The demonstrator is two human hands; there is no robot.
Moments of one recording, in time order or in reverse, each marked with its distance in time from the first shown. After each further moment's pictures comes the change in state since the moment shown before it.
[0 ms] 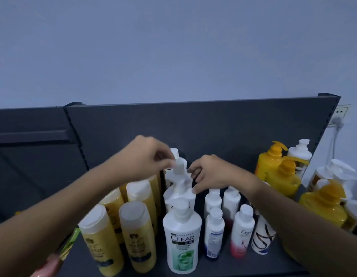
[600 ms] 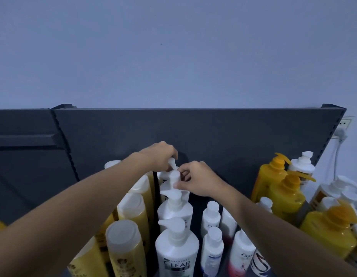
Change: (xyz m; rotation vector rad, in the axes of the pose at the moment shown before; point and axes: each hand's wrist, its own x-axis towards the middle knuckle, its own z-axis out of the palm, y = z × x) left_hand 0.137 -0.070 0.071 0.307 -0.222 -0.034; right_hand 0.047 0.002 0.021 0.150 0.216 -0.047
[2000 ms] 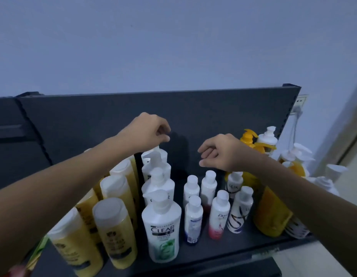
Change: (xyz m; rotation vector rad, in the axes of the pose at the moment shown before) left_hand -0.050 0.046 -0.043 -0.268 0.307 0.079; right_hand -0.097 -0.001 -0.093 -0.227 0.022 0.129
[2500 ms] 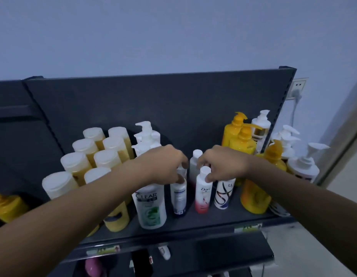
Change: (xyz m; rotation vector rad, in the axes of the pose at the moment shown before) left_hand -0.085 0.114 0.062 0.256 -0.446 0.084; right_hand -0.053 0.044 0.031 -0.332 -0.296 -0.182
